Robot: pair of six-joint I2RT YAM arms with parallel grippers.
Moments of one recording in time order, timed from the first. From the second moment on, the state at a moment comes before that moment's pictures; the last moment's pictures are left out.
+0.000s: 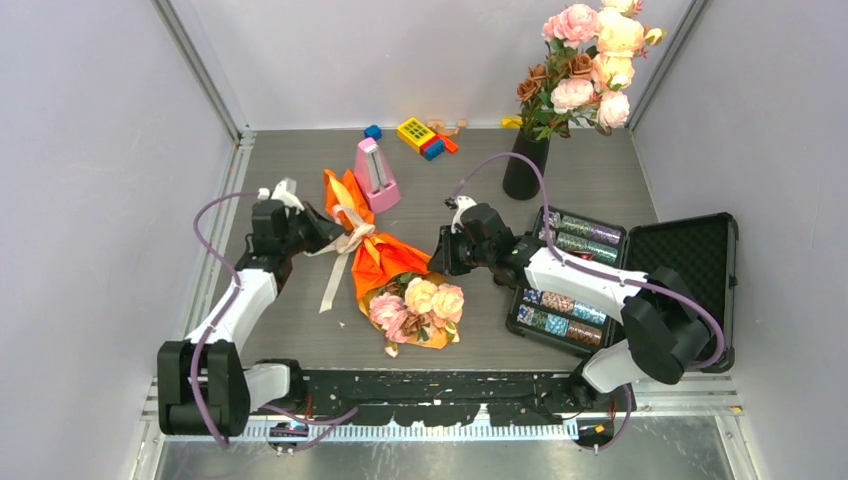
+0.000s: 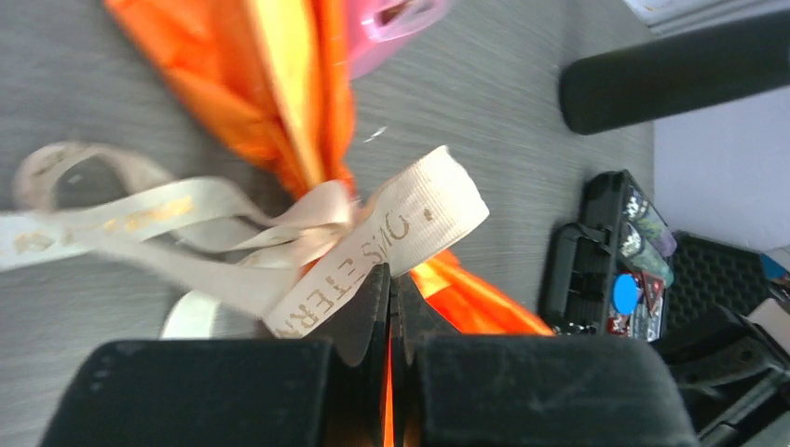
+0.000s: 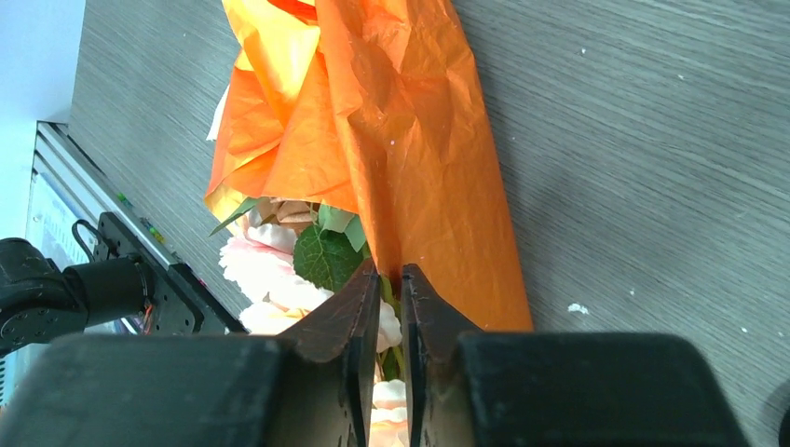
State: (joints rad) left arm 0.00 1.16 0.62 0.03 0.39 -0.63; right arm 0.75 1.47 0.90 -0.08 -0.19 0.56
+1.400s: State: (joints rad) left arm -0.46 1.54 1.19 -0.22 0.17 -0.43; right arm 0.75 1.01 0.64 -0.16 0.12 0.58
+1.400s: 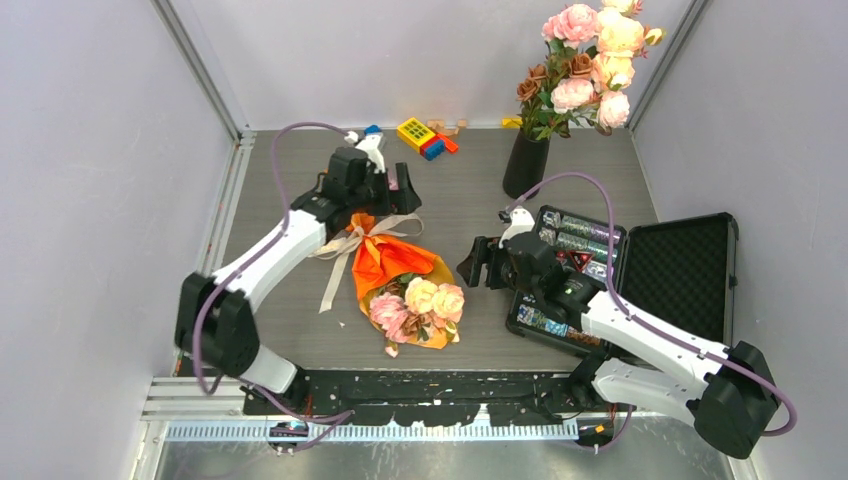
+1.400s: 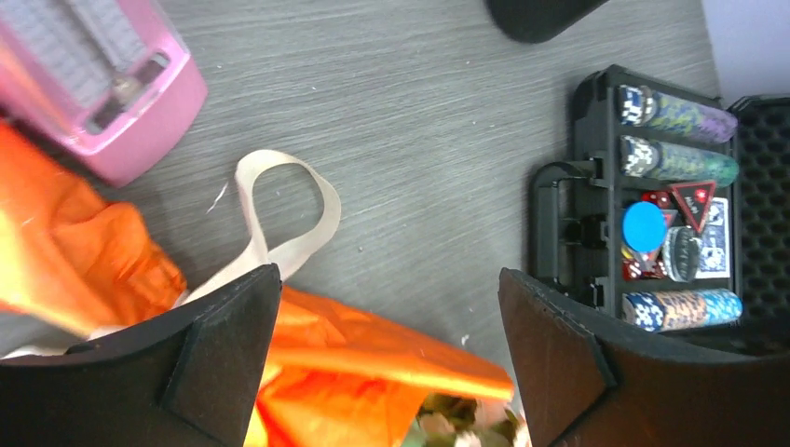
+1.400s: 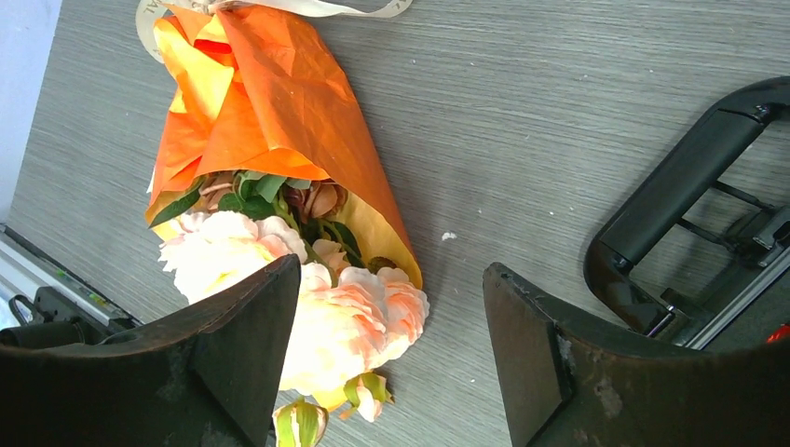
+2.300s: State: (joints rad) left arm -0.23 1.01 0.65 -0.50 0.02 -0.49; right arm 0.75 1.06 0.60 0.00 0.09 0.54
